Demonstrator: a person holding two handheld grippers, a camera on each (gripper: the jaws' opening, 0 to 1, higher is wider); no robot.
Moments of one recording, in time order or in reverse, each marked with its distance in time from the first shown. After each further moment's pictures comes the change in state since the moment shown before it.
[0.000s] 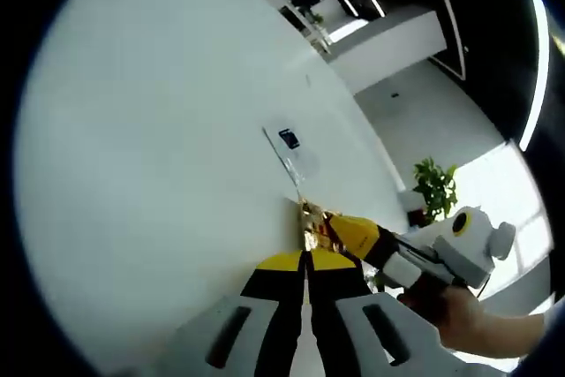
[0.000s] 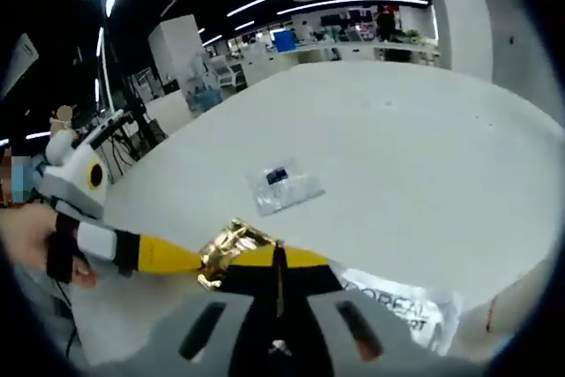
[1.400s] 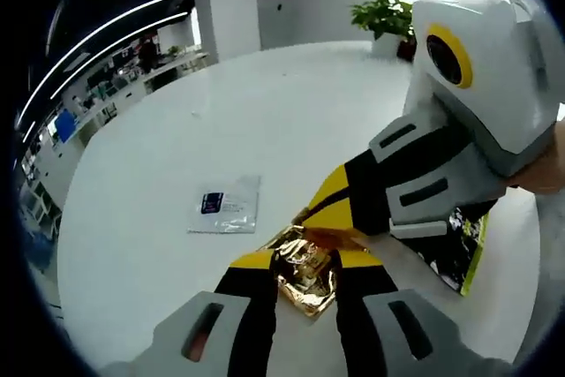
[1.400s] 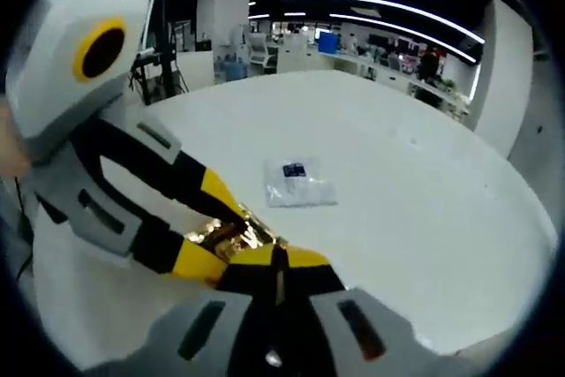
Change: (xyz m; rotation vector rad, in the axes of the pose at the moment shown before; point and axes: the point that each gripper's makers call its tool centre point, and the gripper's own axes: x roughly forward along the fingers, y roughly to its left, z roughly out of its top) left arm 0.032 -0.021 0.003 1.104 0.198 0.151; right arm 0.002 0.002 0.003 -0.340 0.027 0.004
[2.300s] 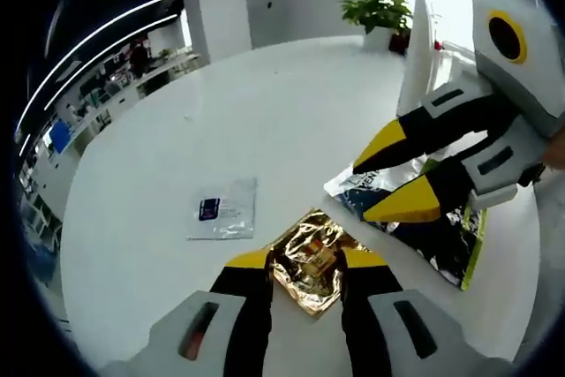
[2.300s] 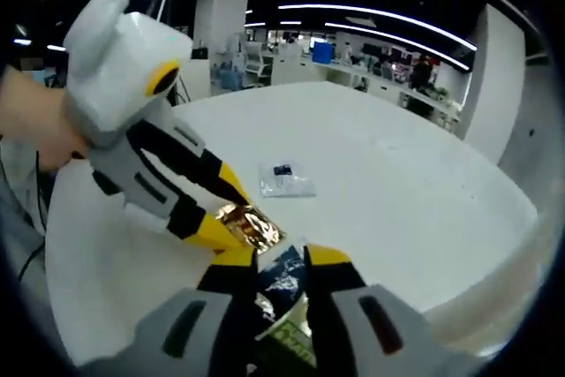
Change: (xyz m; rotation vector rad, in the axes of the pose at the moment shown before) left arm 0.000 -0.002 0.003 0.047 0.025 -0.018; right arm -0.052 -0.008 -0.005 0.014 -0.042 -0.041
